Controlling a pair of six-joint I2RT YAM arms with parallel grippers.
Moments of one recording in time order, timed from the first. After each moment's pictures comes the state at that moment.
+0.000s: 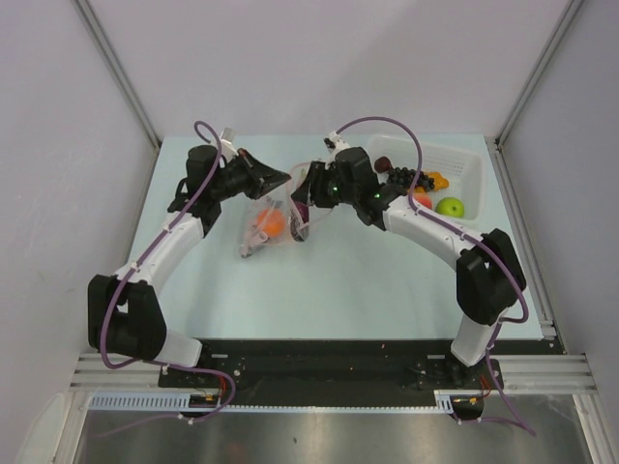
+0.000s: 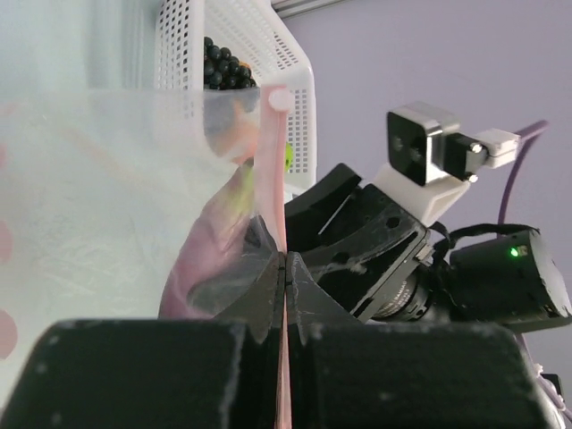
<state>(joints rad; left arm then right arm) -0.21 1.43 1.09 0.06 0.62 -1.05 0.67 1.76 1.42 -0.07 -0.20 0.64</state>
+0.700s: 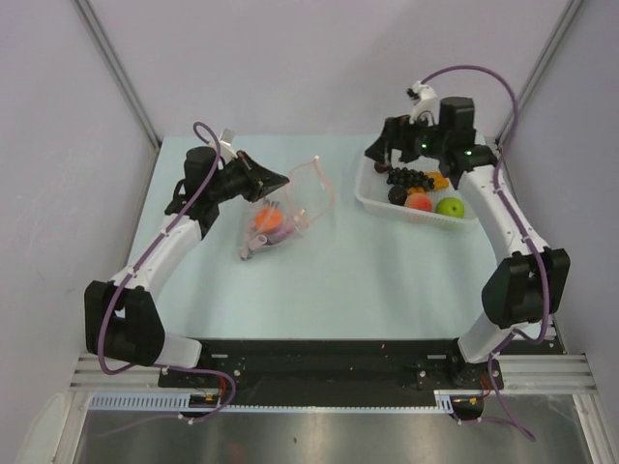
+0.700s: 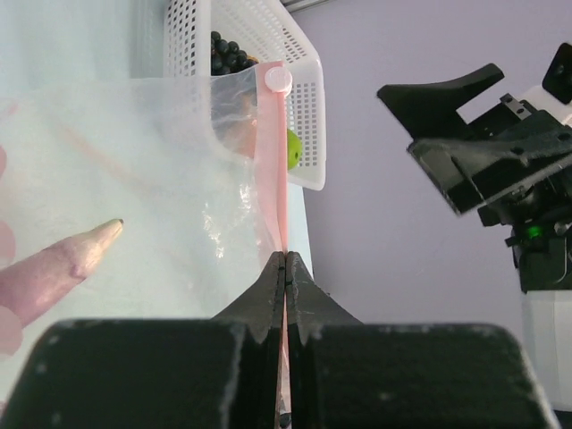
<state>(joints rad) -0.21 1.40 1.09 0.01 0.62 -1.00 0.24 1.65 1.59 -0.31 -0.55 0.16</state>
